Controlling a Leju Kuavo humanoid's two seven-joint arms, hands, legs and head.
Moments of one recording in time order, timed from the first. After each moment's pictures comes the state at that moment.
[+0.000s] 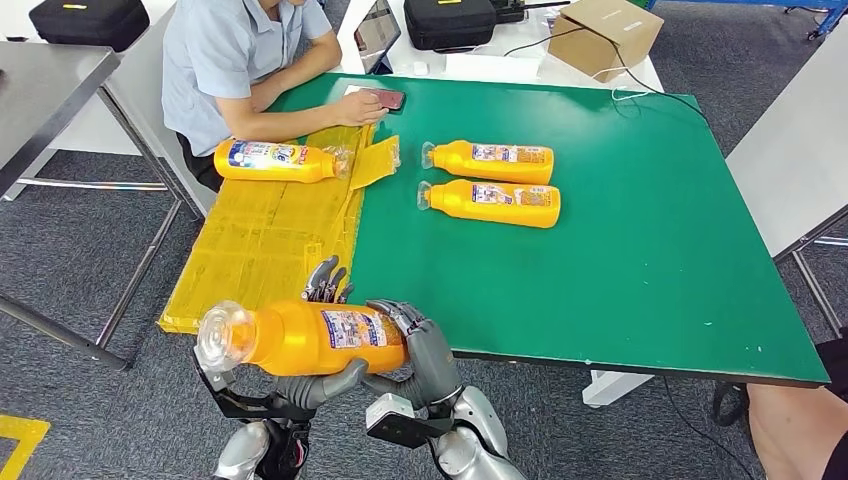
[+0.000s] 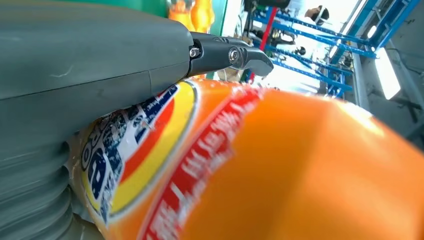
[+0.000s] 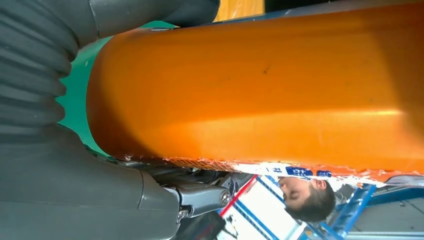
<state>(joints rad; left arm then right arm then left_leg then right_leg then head) 0.00 -0.23 -0.27 -1.38 0.30 -0.39 -0.54 -0.20 0.30 0.57 -0.91 0.49 -0.44 -0.68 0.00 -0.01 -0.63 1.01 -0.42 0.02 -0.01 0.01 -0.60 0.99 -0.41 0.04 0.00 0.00</state>
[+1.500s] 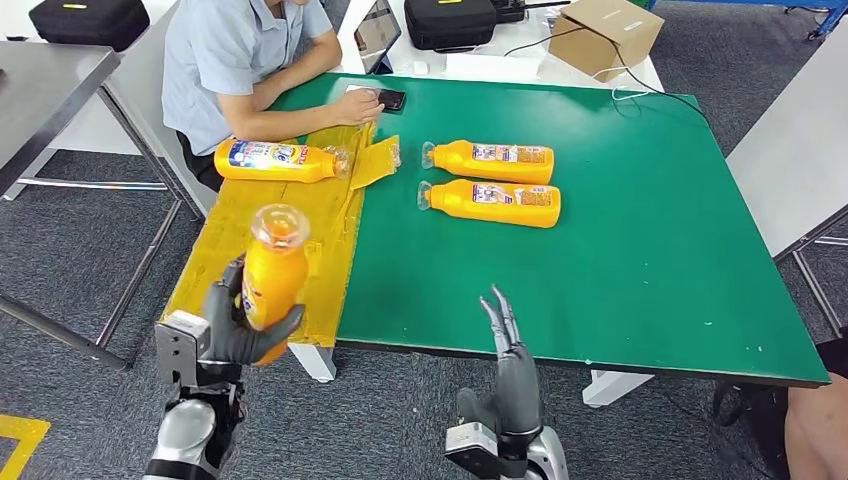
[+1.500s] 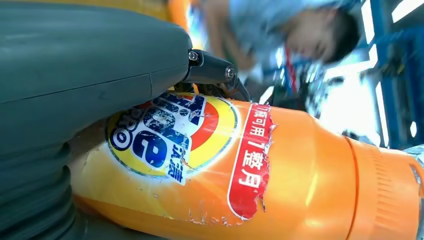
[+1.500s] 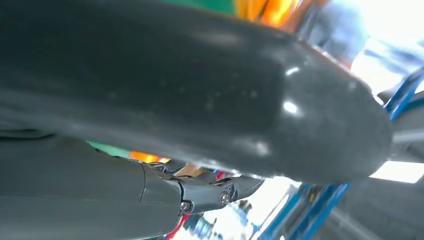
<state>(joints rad) -0.04 -0.13 -0.06 -1.51 -0.18 0.06 -0.44 0.09 0.19 0.39 -1.35 0.47 -0.59 -0.66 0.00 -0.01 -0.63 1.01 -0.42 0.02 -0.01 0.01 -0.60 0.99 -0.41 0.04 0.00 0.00</state>
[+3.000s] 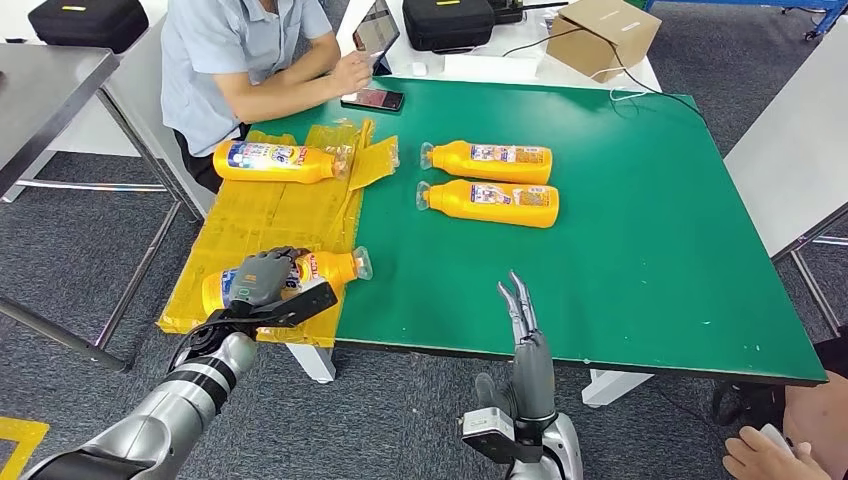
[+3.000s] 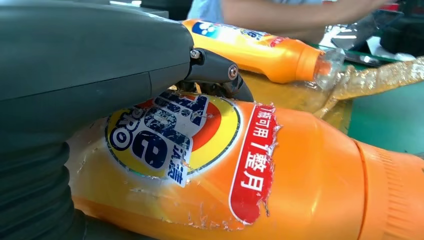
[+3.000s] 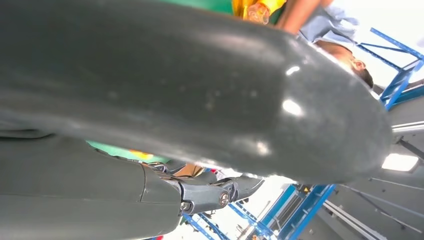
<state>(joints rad) -0.58 -0.01 -0.22 -0.54 -0.96 0.36 -0.25 0.05 0.18 0.35 -1.36 0.47 -0.54 -0.67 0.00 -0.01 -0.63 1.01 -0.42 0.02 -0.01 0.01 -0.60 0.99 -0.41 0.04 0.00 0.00</state>
